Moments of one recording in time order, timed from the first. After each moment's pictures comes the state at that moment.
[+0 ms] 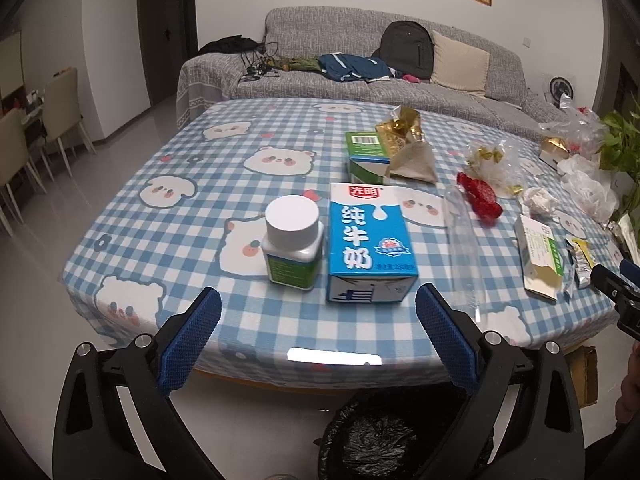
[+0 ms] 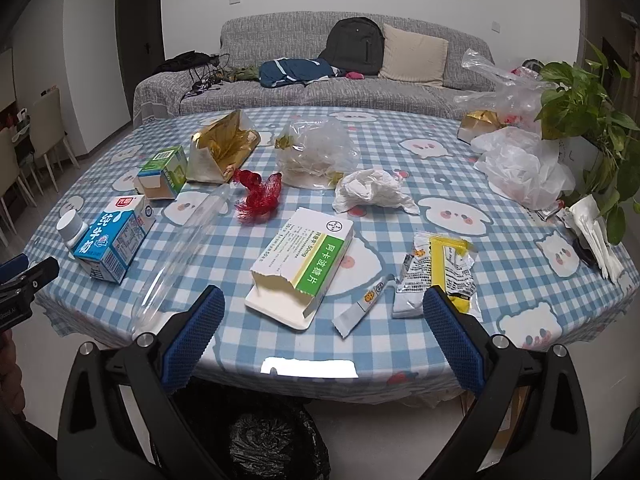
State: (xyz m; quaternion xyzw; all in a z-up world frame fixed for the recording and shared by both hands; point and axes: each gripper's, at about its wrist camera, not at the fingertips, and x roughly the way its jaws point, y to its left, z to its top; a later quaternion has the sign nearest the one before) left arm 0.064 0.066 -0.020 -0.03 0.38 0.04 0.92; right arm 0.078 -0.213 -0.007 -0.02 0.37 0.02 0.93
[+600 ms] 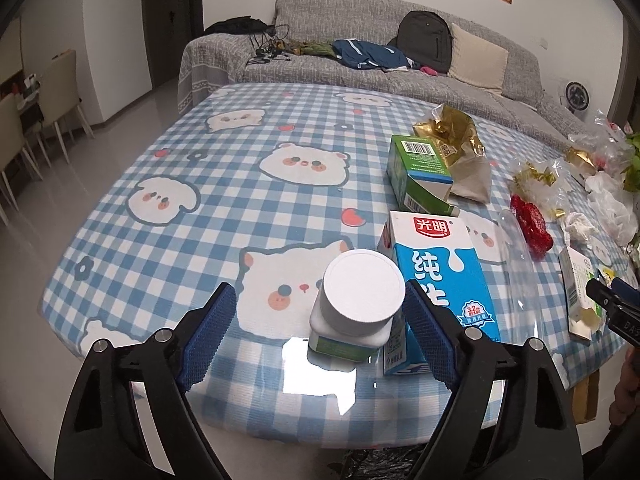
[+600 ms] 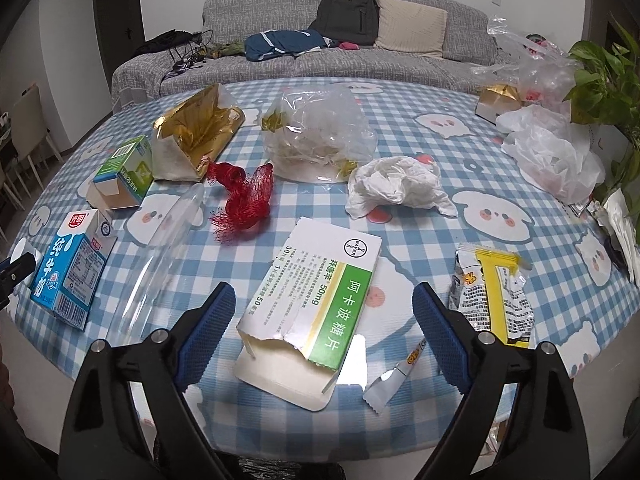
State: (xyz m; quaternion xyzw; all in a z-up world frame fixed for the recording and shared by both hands) left arm 0.132 0.109 -0.038 -0.05 0.40 0.05 0.91; right arm 0.152 -0.198 -0.042 0.00 0.43 0.00 0.91
